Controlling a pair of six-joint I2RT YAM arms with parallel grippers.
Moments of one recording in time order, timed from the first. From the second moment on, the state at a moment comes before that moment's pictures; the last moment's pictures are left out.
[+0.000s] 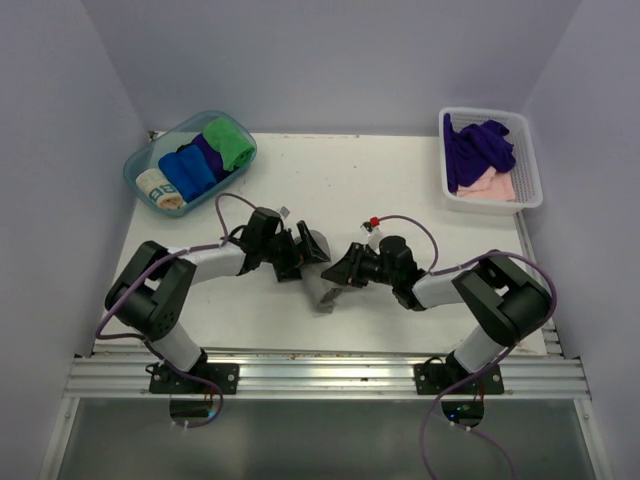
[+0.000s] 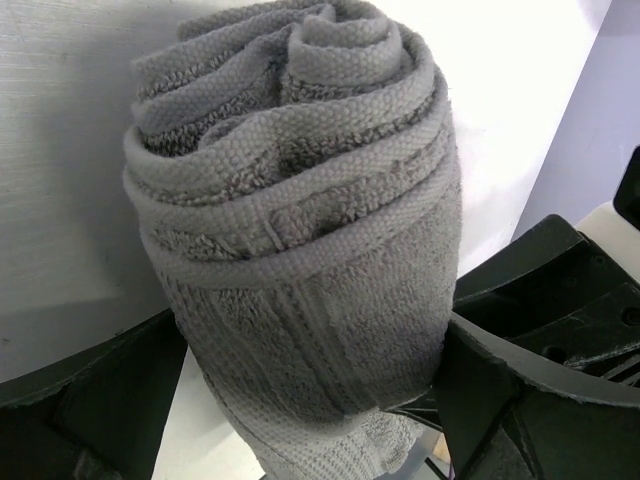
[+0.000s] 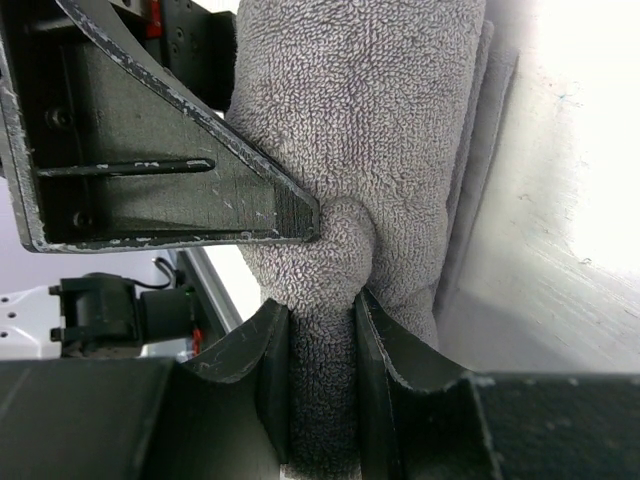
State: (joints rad) left arm -0.51 1.64 0.77 0.04 0.45 -0.97; right arm 0.63 1.61 0.46 0.73 -0.43 0.94
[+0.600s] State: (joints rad) left arm -0.51 1.68 0.74 0.14 0.49 -1.03; right arm 0.61 1.68 0.45 0.84 -0.47 1.00
